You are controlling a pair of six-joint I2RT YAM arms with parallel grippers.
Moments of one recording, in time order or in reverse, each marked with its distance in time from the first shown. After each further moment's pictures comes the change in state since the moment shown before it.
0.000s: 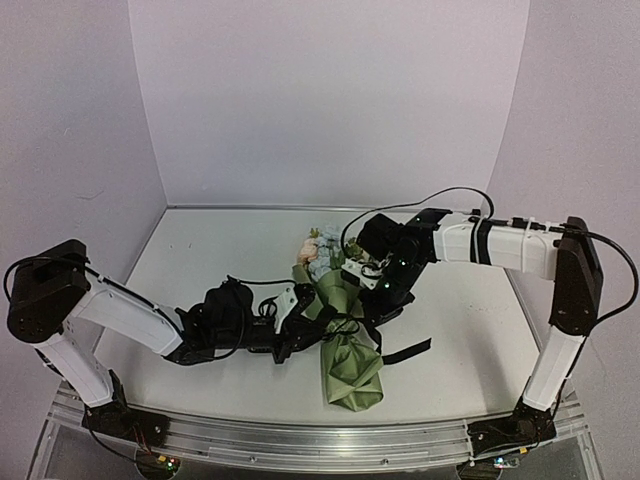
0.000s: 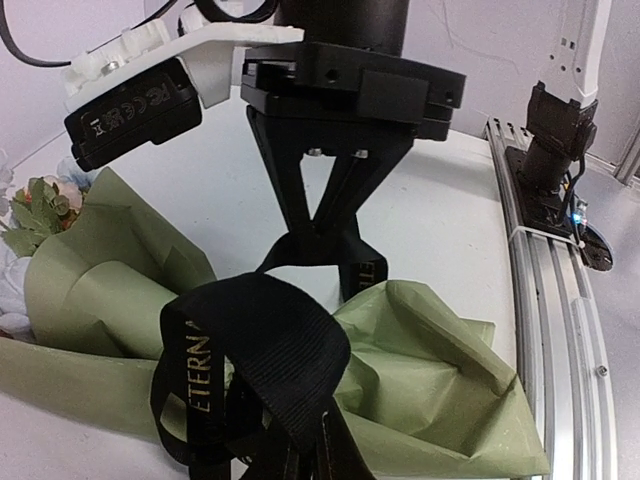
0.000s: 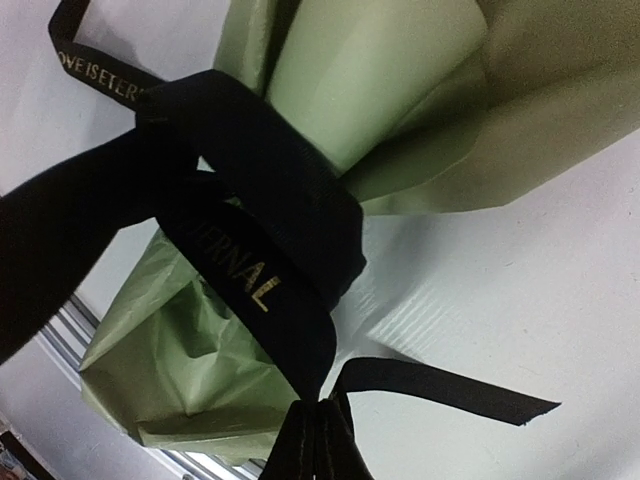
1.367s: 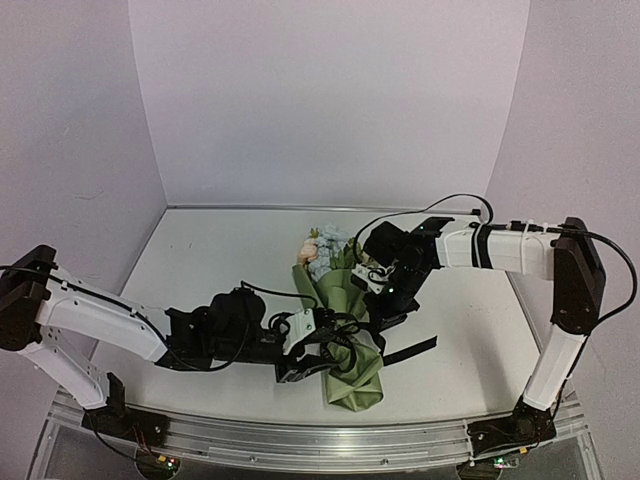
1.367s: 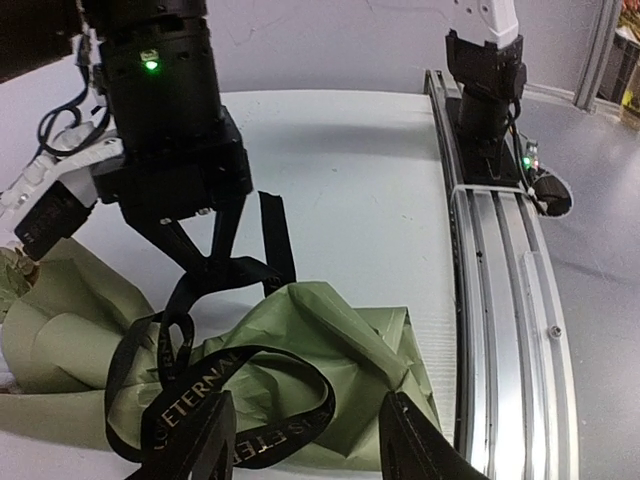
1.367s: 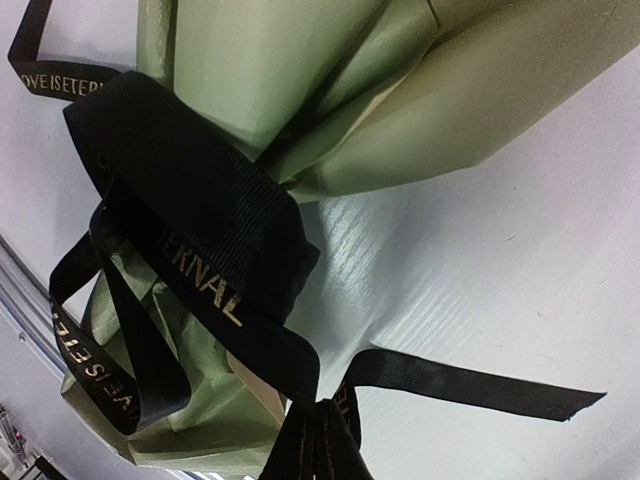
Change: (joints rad) left arm -0.170 -0.132 0.095 -0.315 -0.091 0.146; right arm -0.026 -0.011 -0.089 0.063 -0.020 0.099
